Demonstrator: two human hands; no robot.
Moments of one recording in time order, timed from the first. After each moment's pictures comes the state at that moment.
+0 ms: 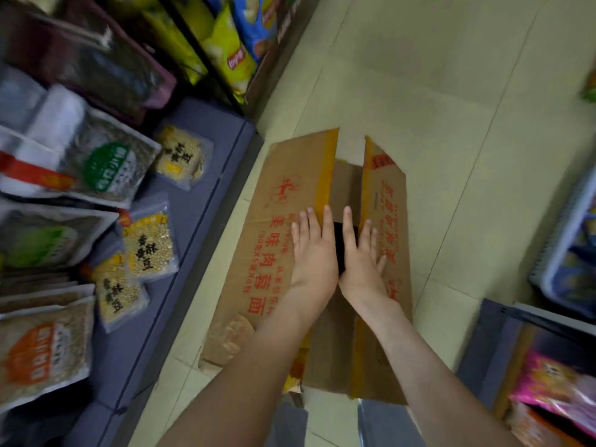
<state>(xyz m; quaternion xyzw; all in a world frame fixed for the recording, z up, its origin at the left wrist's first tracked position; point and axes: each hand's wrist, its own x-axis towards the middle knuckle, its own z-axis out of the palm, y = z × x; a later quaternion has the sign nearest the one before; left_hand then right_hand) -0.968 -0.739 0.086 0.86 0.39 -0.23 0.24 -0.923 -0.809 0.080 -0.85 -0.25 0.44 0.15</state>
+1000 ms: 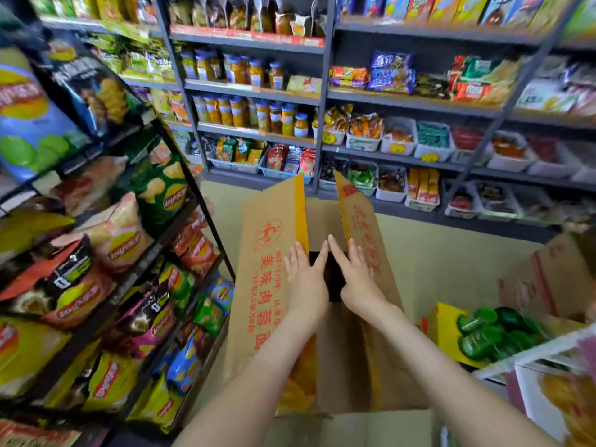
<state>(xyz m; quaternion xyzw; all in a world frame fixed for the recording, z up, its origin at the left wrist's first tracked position) -0.448 -0.558 0.550 0.91 0.29 0.07 0.28 -0.383 -0.645 0.557 -0.89 -0.33 0.20 0.24</state>
